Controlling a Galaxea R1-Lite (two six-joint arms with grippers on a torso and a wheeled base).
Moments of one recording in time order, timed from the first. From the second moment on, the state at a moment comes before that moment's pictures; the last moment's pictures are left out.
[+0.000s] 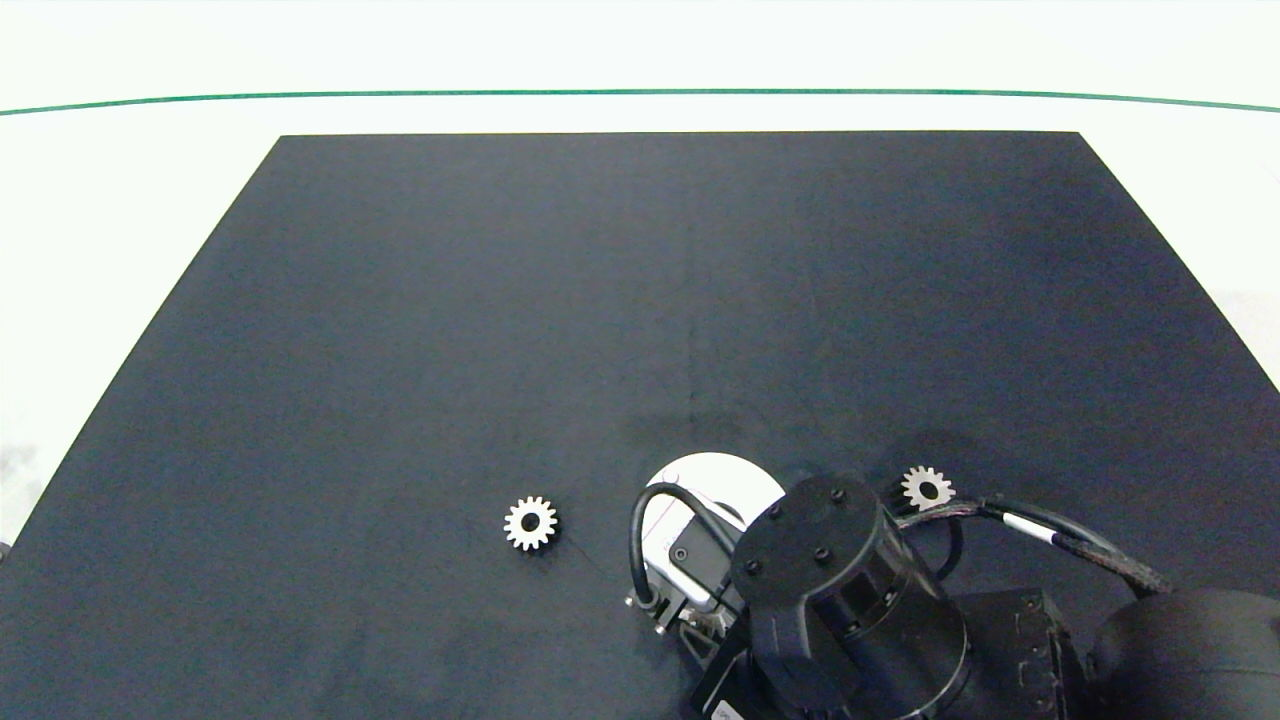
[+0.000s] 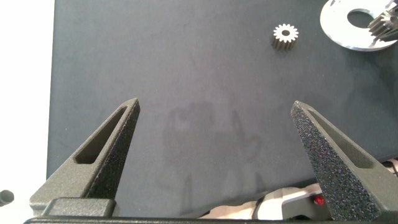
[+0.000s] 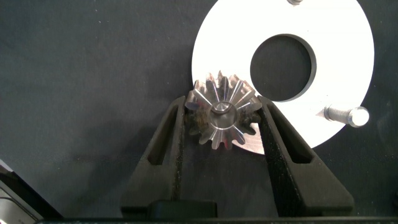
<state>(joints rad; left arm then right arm) -0.01 0.02 -0.44 0.44 -0.17 0.23 1.06 1.76 -0.96 -0.06 -0.43 -0.11</state>
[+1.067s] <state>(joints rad) -0.02 0.03 -0.45 0.44 -0.17 0.23 1.06 1.78 -0.97 -0.06 -0.43 -0.11</state>
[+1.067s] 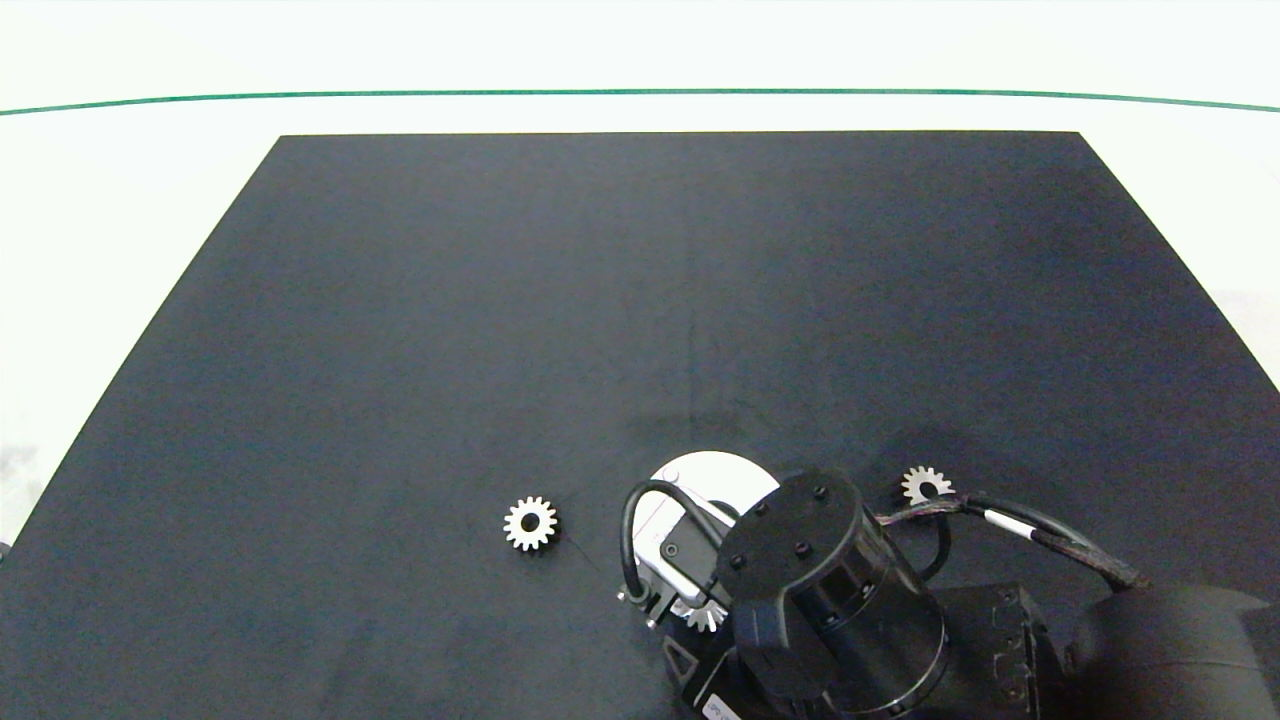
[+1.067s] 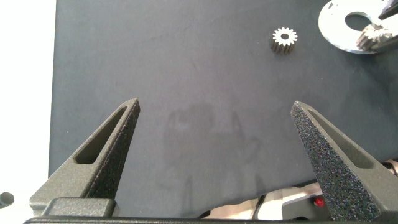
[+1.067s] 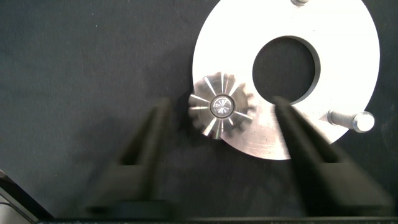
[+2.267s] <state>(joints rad) -0.02 0.03 -0.46 0.44 -0.18 0.23 0.44 1.22 -0.71 0.14 -0.31 -0.11</state>
